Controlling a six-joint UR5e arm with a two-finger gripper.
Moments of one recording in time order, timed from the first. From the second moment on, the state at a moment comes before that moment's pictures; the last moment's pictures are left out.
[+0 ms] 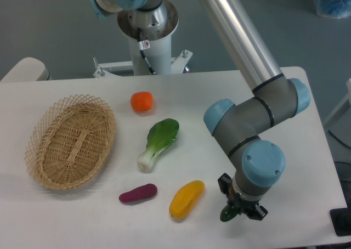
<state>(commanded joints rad) 2.50 -2.36 -1.05 -1.27 1.55 1.31</state>
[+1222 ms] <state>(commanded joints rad) 2.54 -2.18 -1.31 -1.27 1.55 1.81</state>
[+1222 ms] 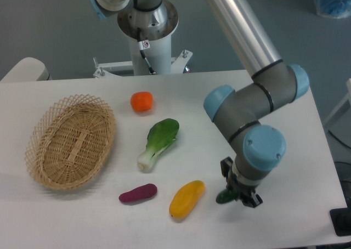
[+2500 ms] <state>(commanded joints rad) 2.61 -1.83 -1.93 -1.09 1.56 2.42</state>
